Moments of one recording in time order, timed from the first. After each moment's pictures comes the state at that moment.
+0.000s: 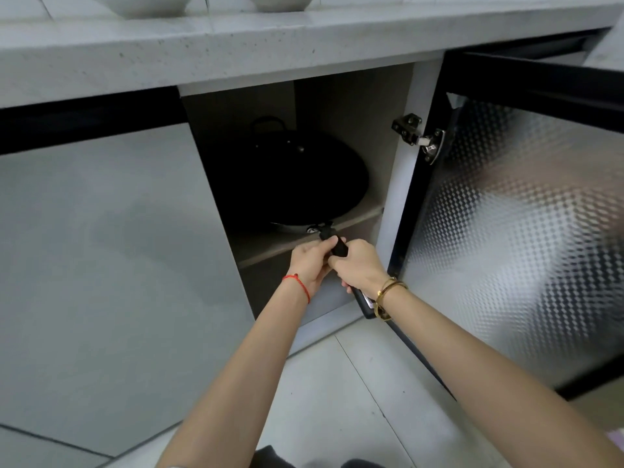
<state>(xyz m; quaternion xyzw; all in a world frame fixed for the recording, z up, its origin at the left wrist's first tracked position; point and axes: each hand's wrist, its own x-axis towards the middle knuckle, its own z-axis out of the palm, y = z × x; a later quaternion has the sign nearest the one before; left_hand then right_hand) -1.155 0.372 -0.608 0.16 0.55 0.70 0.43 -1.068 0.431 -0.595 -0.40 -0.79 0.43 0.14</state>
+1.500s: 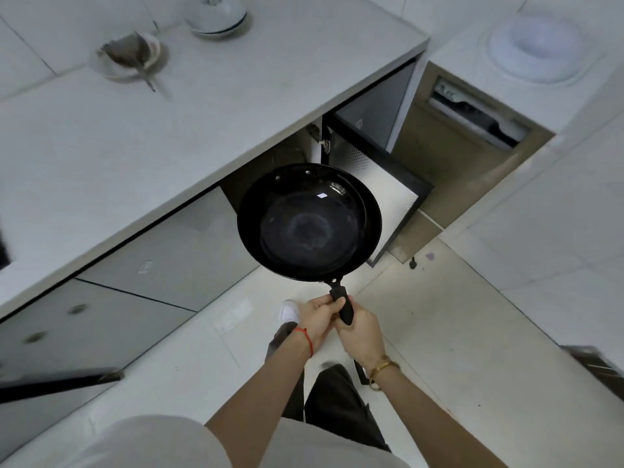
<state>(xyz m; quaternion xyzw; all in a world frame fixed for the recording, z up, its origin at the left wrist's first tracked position) -0.870 0.108 -0.275 0.00 0.58 0.50 0.64 -0.769 0.127 -0.262 -0.56 -0.65 0.50 0.11</state>
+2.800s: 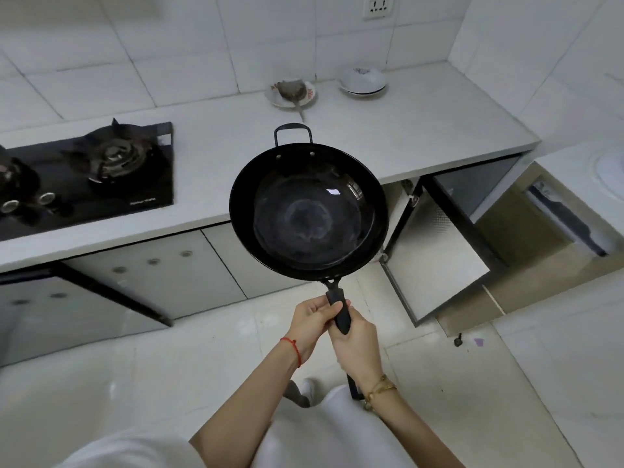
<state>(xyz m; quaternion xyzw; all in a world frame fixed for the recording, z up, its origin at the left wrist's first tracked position) -0.924 -0.008 -0.151 0.03 0.58 0.66 0.49 -0.834 0.048 -0.153 -0.41 -0.76 0.50 0.12</state>
